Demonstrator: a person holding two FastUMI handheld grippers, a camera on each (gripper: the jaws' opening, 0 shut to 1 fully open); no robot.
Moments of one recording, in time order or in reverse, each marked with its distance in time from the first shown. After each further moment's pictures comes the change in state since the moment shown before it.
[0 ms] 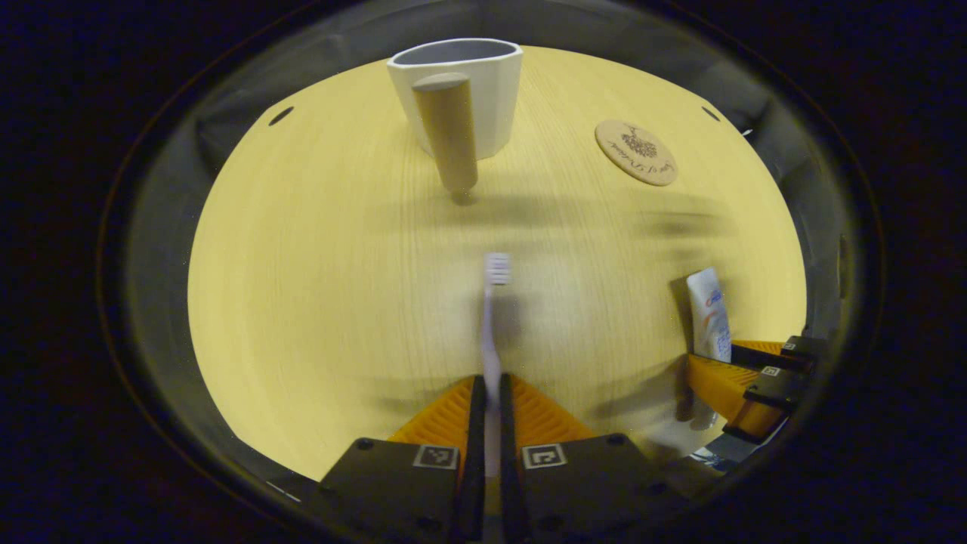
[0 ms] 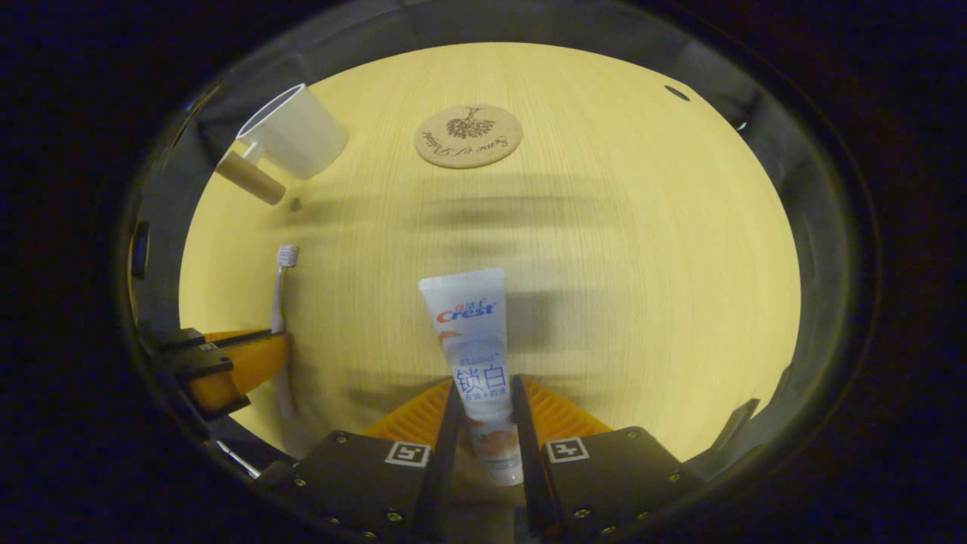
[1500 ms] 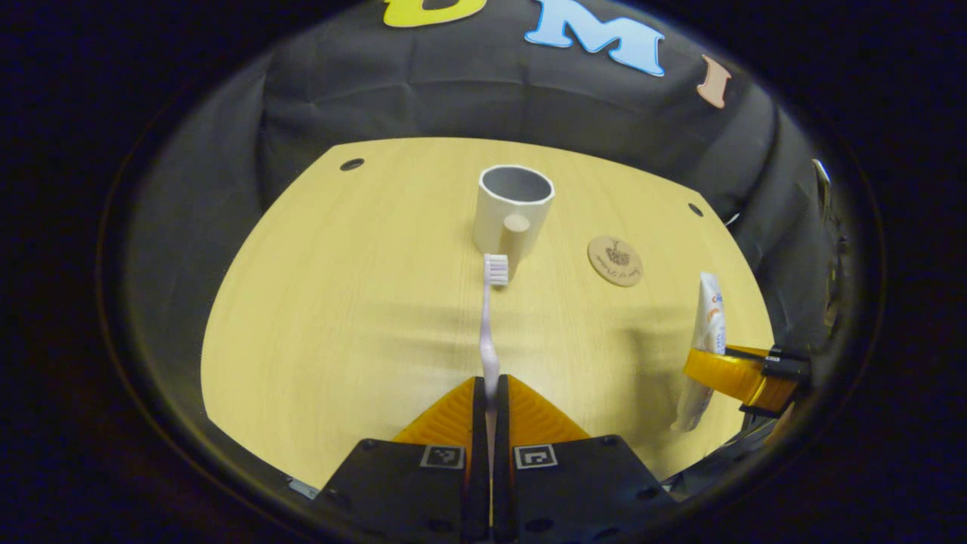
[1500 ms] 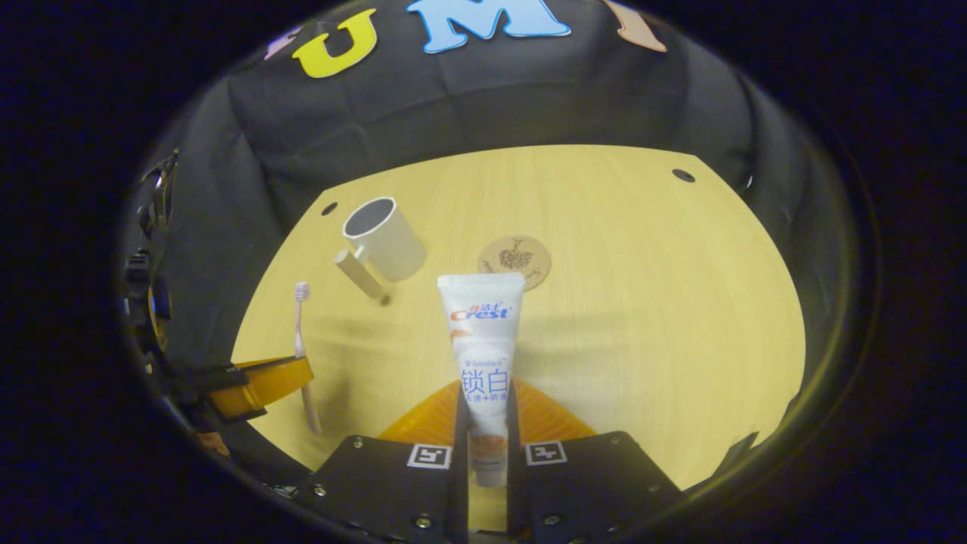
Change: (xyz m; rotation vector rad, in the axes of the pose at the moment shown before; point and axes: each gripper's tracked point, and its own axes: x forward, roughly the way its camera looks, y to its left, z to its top) left arm -0.098 0.027 0.028 -0.126 -0.468 -0.046; right arm -0.079 0.026 0.060 -0.042 -0.450 0.181
